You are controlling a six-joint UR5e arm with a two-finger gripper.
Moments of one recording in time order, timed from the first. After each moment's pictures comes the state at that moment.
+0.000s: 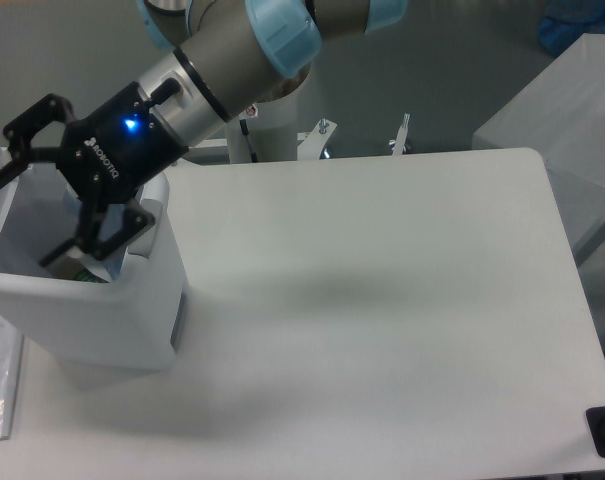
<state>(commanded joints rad) 2.40 -1.71 -1.54 -0.95 0.41 0.64</state>
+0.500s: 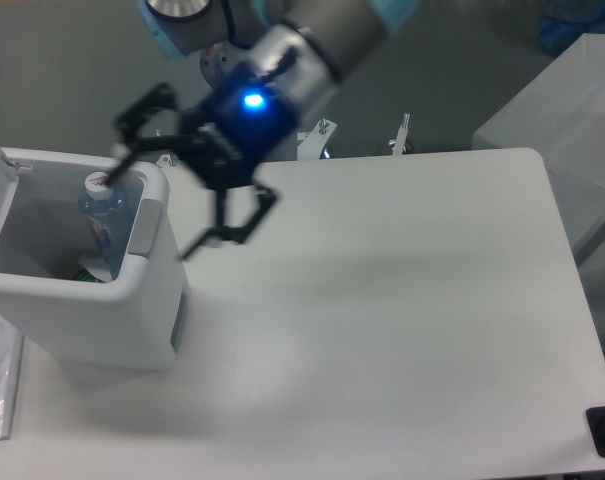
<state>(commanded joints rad) 2.65 -1.72 -1.50 -0.95 0.51 0.71</state>
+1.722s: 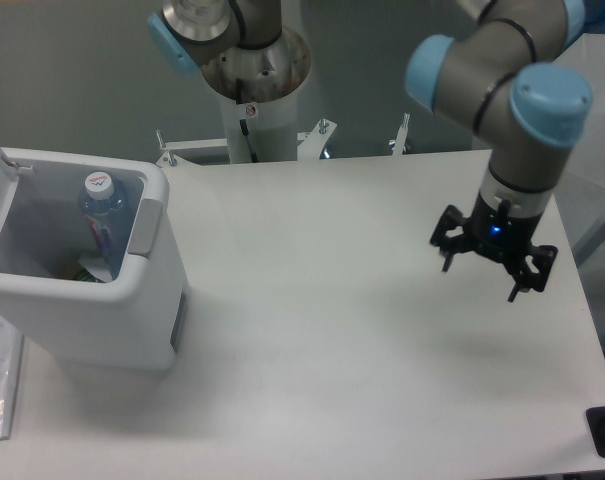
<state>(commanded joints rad) 2.74 -2.03 -1.33 -1.29 1.56 1.42</state>
